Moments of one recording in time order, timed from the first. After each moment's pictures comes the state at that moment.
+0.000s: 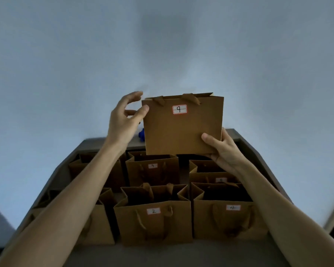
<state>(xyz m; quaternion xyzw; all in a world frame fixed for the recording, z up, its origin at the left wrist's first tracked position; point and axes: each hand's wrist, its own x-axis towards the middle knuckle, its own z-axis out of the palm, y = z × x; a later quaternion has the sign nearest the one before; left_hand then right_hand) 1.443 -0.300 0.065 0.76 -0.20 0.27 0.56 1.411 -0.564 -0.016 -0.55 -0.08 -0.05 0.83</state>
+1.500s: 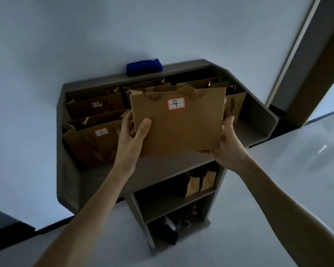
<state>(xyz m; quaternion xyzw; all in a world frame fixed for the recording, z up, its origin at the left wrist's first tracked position) 1.269 -0.152 -0.102 0.65 -0.21 -0.09 0.72 1.158 -0.383 -0.120 -0.51 0.08 -0.05 0.85</state>
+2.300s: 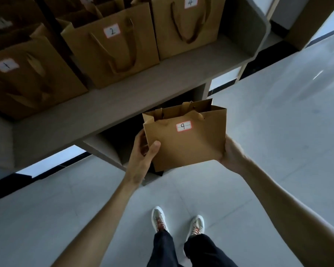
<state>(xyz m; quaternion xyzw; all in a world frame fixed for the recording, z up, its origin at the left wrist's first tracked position) 1.150 -0.200 -0.287 0.71 -0.14 -0.30 0.62 1.039 -0.437 -0.313 -0.47 0.33 -0.03 0.81</state>
